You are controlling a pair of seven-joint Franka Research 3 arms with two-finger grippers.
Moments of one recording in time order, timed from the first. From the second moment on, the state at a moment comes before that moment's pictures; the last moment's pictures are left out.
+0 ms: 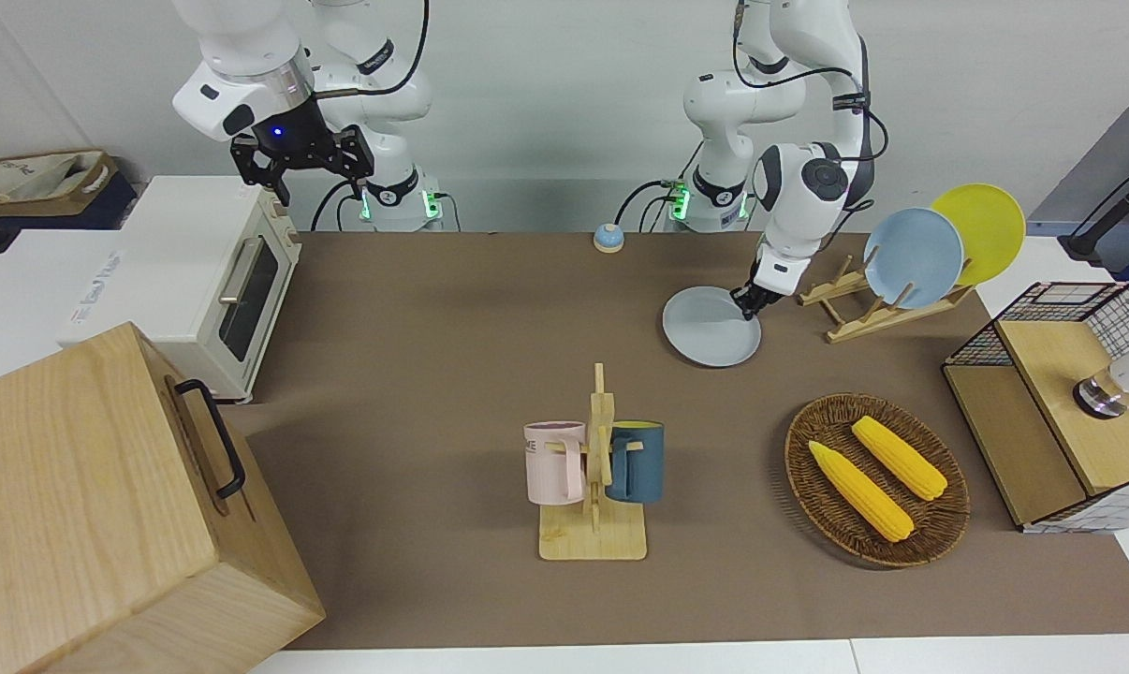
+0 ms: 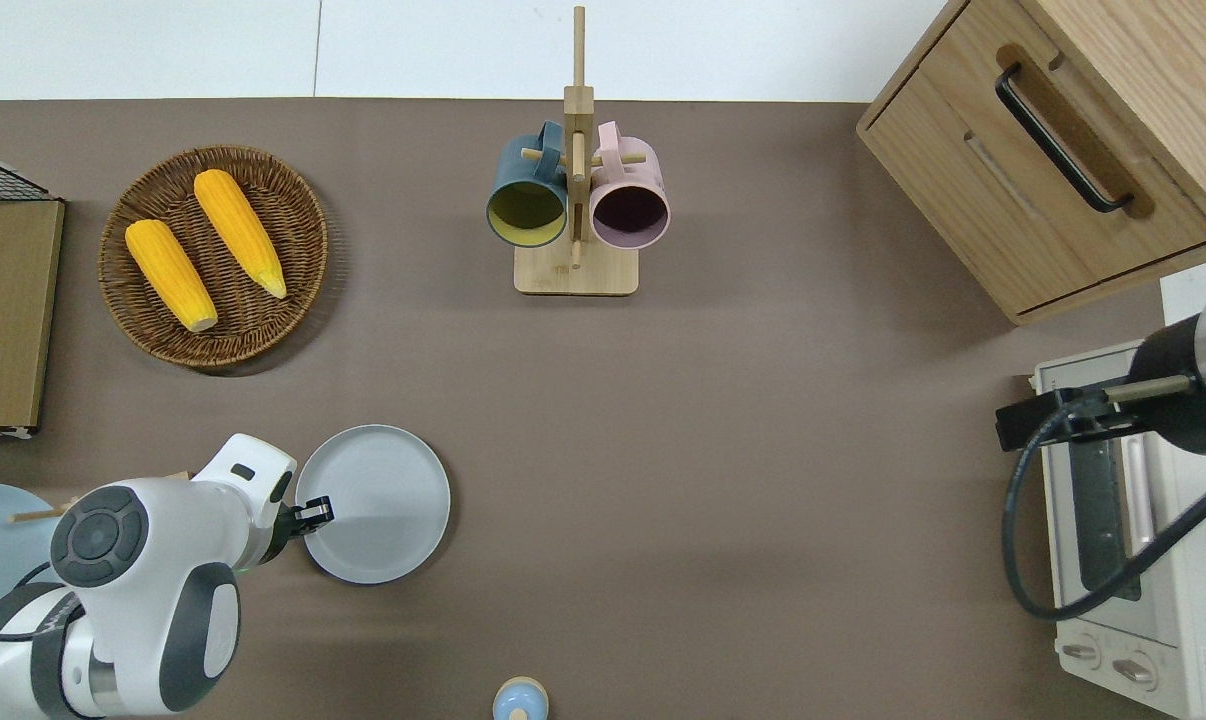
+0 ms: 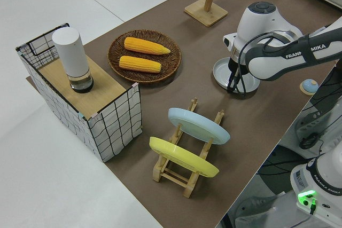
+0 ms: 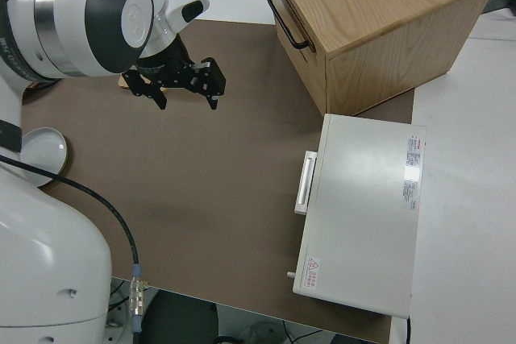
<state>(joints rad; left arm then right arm) 0.09 -0.15 -0.19 -2.60 -0.08 2.41 -0.32 -0.03 -0.02 0.14 -1.48 0.00 1.33 0.02</state>
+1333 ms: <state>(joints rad) -0.23 0.01 -0.21 -2.42 -0.08 2.42 -0.83 -0.03 -0.02 0.14 -1.48 0.00 1.33 0.02</state>
